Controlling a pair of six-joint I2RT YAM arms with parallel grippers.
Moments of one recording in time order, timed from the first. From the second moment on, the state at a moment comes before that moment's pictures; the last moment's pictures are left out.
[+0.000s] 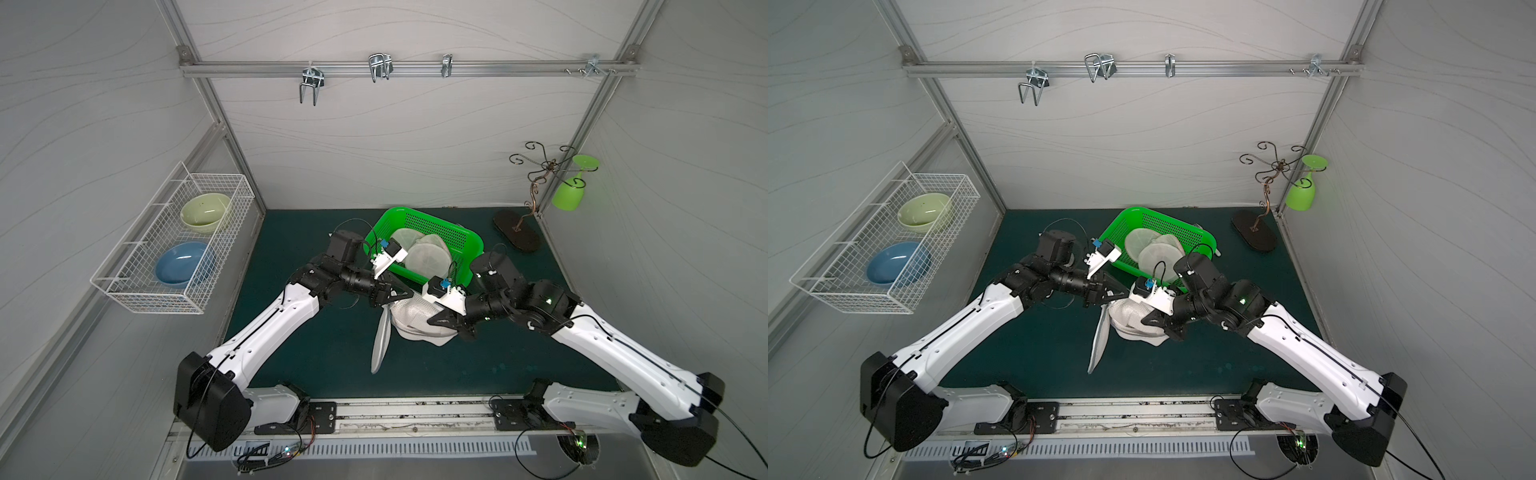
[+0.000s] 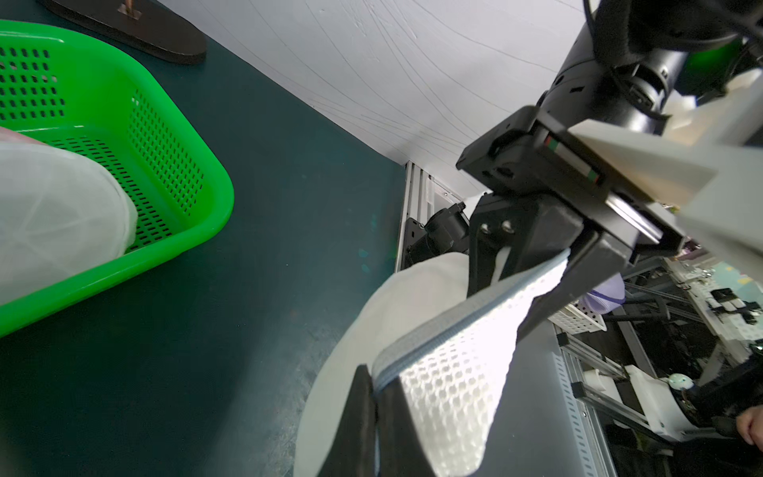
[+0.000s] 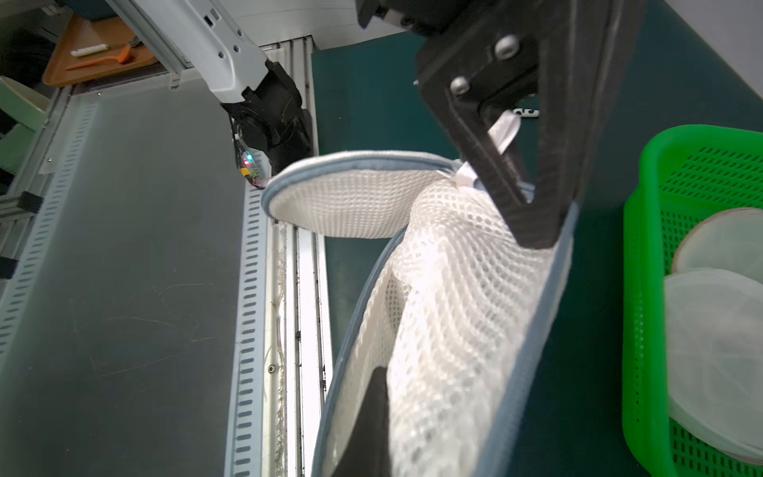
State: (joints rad) left arm -0.49 1.30 1.10 -0.53 1.00 0.02; right arm 0.91 1.08 1.18 -0.85 -0.48 -0.36
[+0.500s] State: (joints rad) left arm -0.46 1.35 1.05 -0.53 1.02 0.09; right arm 0.82 1.05 1.11 -0.73 -0.60 -0.12
